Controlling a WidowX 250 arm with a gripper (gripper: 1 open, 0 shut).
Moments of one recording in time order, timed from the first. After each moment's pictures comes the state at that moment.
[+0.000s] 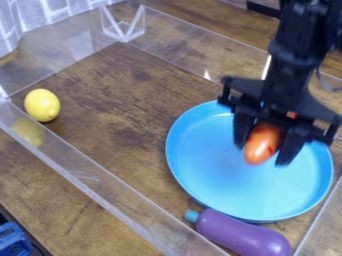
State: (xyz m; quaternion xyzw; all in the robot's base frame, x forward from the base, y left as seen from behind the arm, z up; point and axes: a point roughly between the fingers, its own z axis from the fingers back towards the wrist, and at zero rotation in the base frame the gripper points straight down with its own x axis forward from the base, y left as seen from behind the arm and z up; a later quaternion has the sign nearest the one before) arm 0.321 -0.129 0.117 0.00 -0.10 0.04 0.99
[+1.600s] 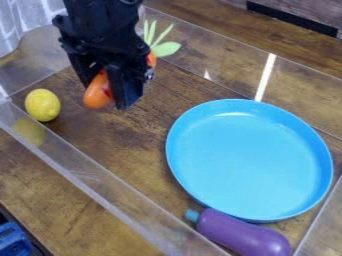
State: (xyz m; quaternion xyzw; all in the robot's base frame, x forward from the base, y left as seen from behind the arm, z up) arm 0.254 0.010 0.122 -0.01 -0.12 -0.01 0.99
